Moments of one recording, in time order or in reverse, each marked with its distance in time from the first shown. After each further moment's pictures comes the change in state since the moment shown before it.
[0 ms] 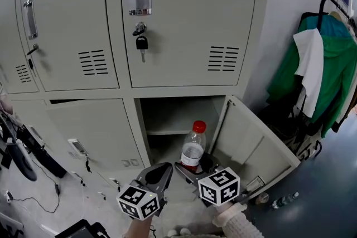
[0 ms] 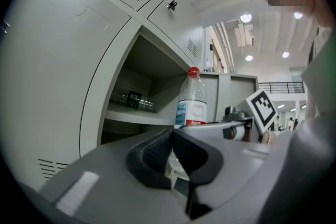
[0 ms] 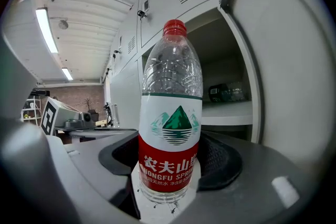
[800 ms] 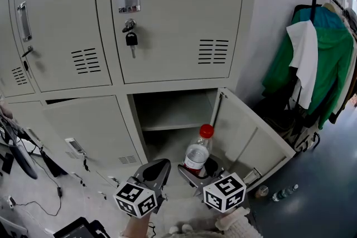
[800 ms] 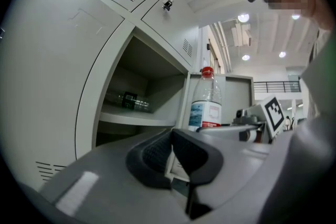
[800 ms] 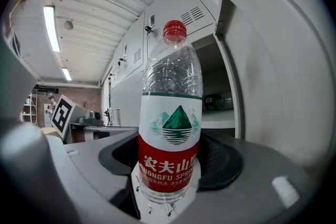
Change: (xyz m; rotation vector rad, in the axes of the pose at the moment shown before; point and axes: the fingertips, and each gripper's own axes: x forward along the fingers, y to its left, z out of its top) left arm -0.003 -0.011 0.004 0.018 0.008 -0.026; right arm -0.041 0.008 0.002 -0.025 -0.090 -0.042
